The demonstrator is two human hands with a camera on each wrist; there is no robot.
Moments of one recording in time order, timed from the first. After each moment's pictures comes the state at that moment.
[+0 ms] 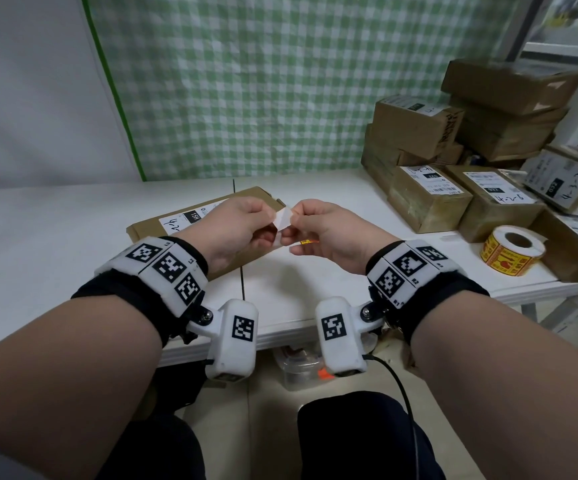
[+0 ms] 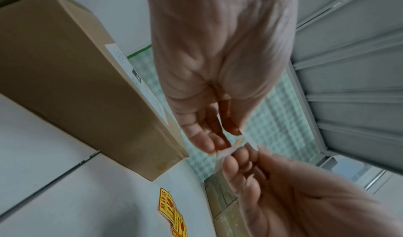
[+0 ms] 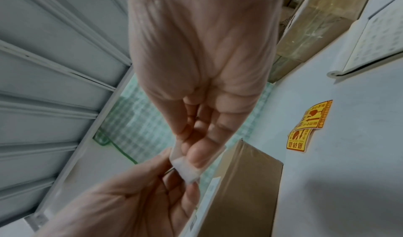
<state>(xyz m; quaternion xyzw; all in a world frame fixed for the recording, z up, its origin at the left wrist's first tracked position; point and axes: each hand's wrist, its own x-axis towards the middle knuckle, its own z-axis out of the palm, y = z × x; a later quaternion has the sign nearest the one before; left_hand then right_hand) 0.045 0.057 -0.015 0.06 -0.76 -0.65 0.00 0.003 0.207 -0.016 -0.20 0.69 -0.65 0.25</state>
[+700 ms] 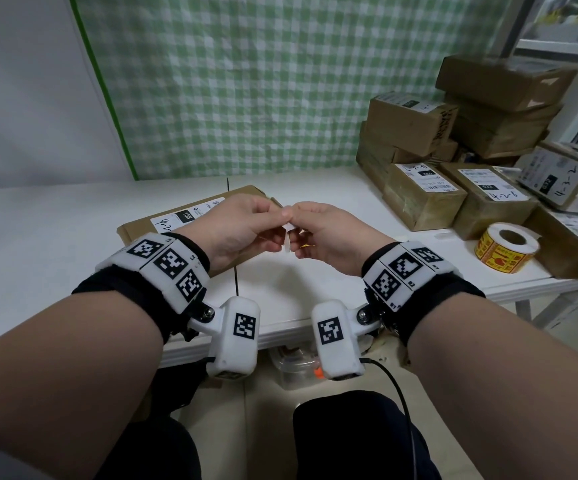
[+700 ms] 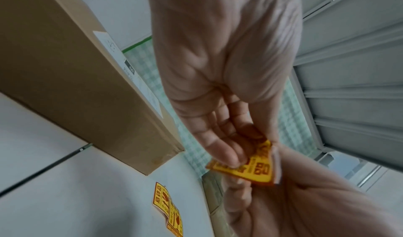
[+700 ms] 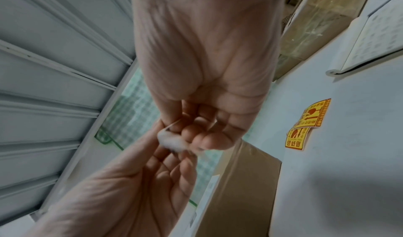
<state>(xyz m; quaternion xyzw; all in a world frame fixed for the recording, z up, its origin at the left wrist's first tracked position) 0.042 0.069 -0.011 0.02 -0.74 -0.68 -0.04 0.001 0.206 -0.020 -0.17 0.70 -0.65 0.25</state>
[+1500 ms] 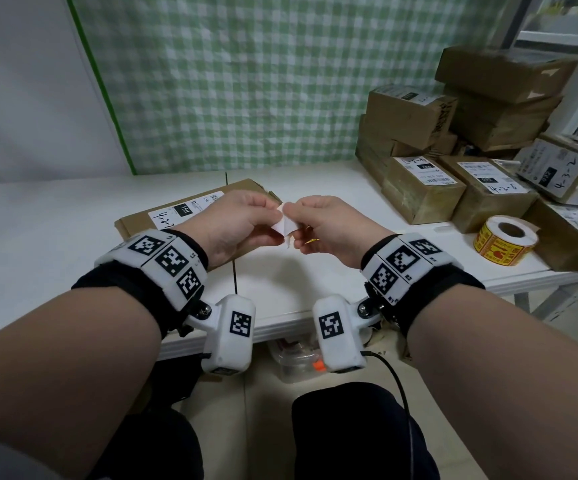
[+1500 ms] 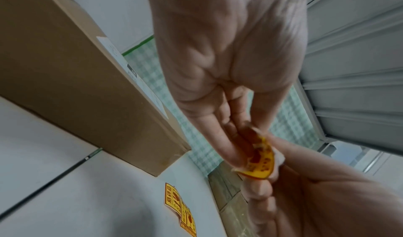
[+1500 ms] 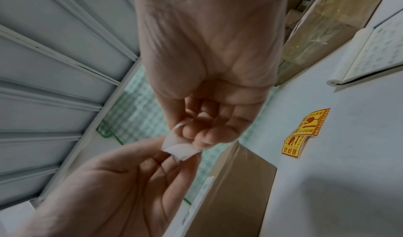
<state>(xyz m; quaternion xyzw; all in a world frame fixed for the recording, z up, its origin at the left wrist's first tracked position) 0.043 0.069 -0.016 0.05 -0.72 -0.69 -0.04 0.003 0.214 -0.019 -0.15 0.74 -0.62 0.21</state>
